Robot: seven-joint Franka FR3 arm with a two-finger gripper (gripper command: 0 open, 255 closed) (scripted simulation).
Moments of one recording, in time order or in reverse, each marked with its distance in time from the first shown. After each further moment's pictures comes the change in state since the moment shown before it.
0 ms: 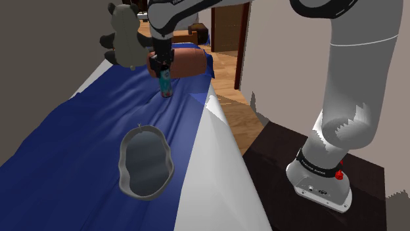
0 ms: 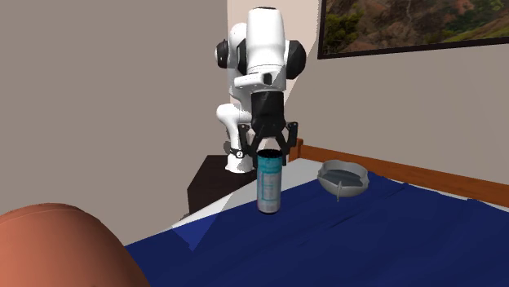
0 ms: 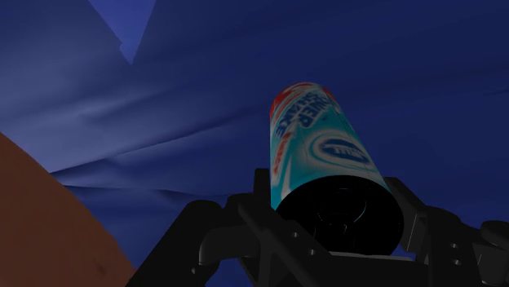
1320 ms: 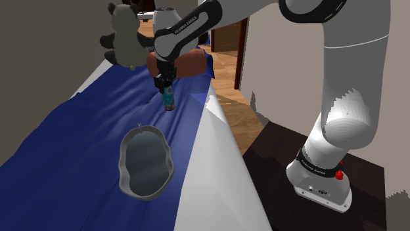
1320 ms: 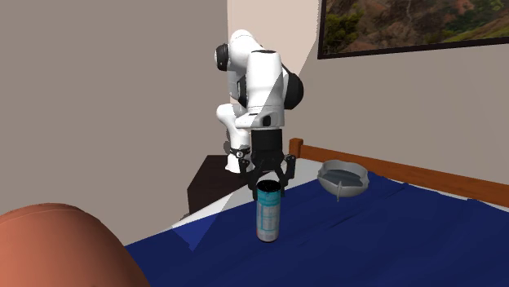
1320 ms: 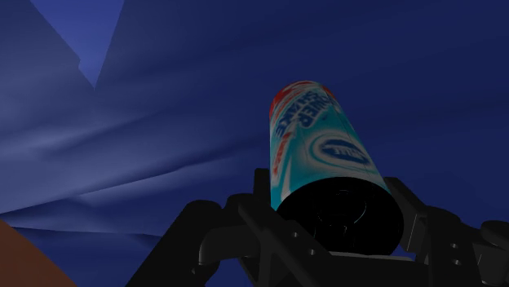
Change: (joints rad) arm 0.002 0.067 -0.005 -0.123 -0.012 0.190 0.007
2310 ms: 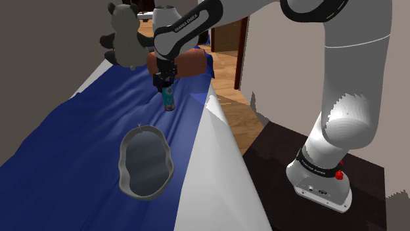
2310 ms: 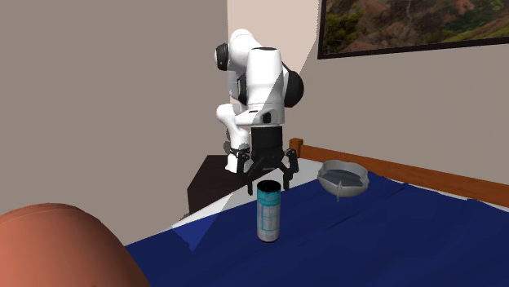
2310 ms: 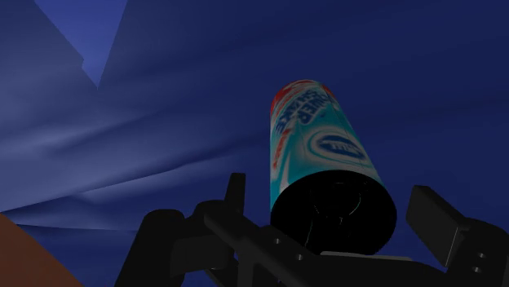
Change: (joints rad) arm 0.000 -0.009 0.001 0.002 0.001 -0.012 0.000
